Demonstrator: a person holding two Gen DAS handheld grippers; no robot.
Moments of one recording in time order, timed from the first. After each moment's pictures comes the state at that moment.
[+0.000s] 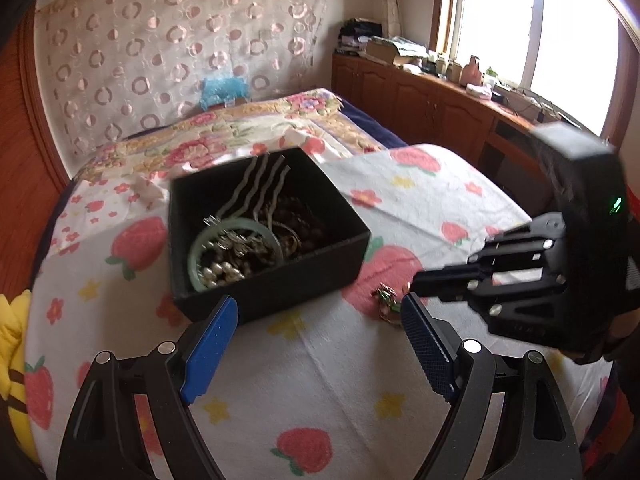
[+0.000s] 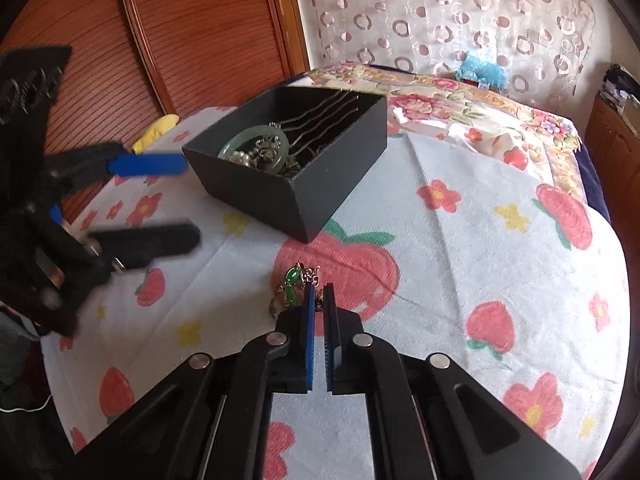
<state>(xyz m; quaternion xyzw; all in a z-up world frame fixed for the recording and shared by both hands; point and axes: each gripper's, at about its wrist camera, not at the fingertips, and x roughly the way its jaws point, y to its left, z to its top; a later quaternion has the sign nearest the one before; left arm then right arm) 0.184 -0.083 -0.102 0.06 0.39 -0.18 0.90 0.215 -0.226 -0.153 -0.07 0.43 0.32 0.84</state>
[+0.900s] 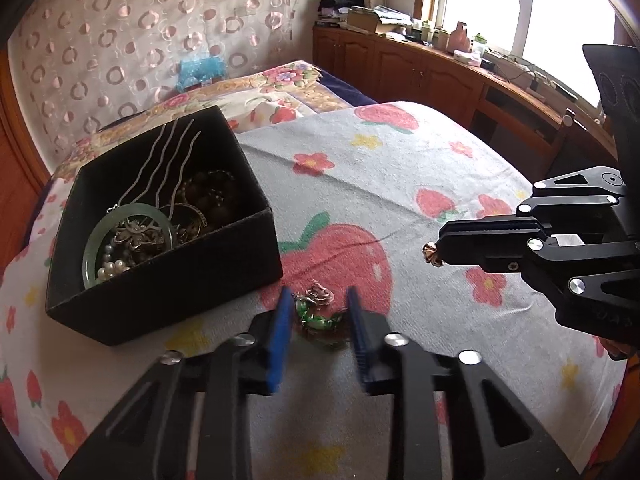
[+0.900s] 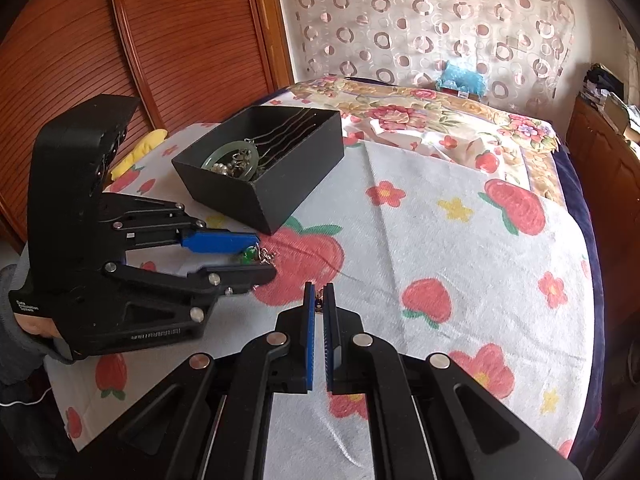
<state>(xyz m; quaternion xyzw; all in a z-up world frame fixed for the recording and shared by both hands) 0.200 -0.141 -0.140 0.09 0.43 -0.20 0.87 0.203 -0.265 -0.141 -0.06 0.41 0.30 0.86</state>
